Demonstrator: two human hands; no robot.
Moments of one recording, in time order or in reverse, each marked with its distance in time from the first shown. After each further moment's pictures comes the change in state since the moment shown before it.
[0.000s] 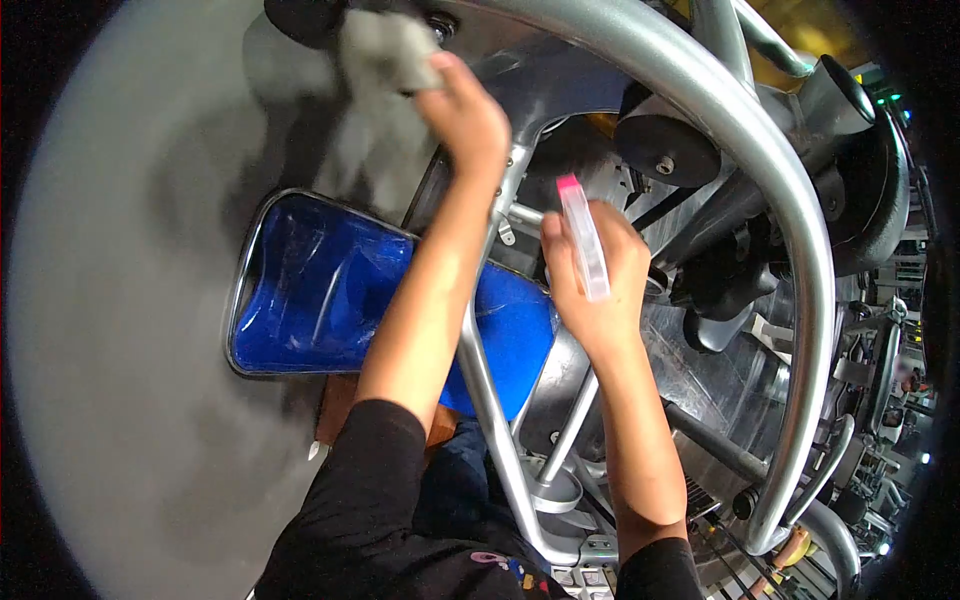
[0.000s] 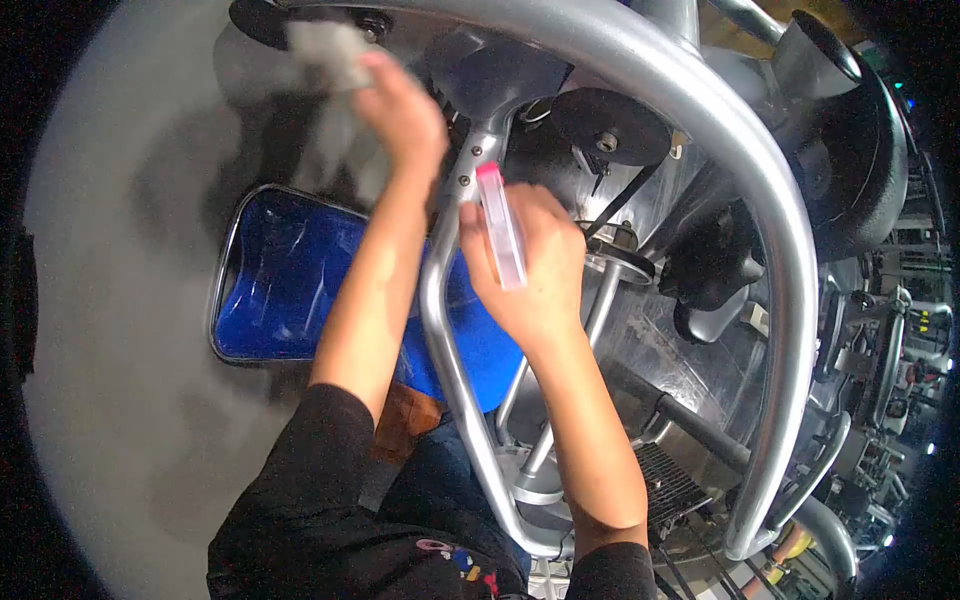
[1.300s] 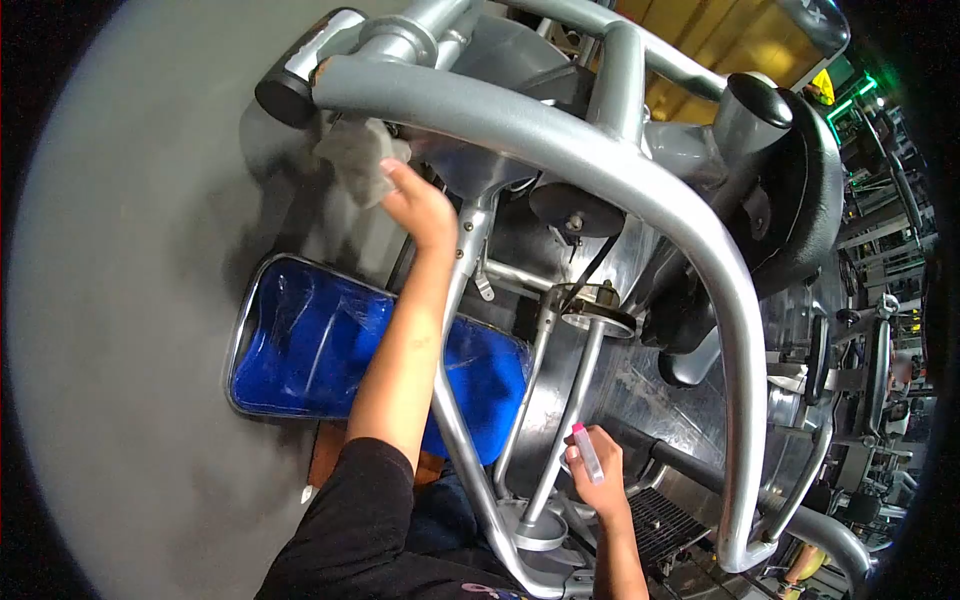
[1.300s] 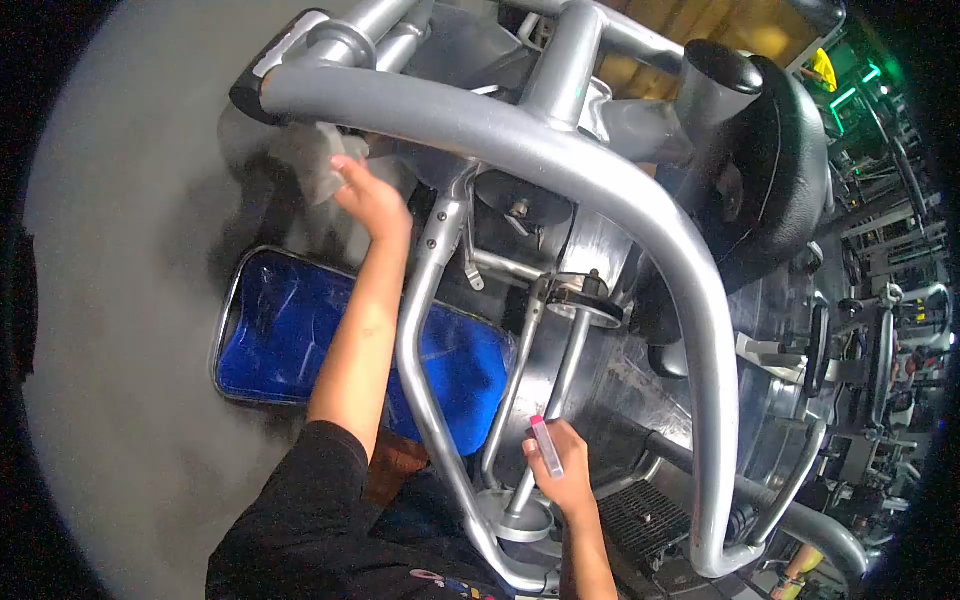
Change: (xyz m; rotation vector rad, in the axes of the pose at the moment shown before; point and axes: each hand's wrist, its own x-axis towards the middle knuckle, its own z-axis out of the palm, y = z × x) left_hand -0.005 -0.010 0.012 -0.102 0.186 0.021; right_hand -0.190 0.055 -0.111 0.186 -0.287 0.483
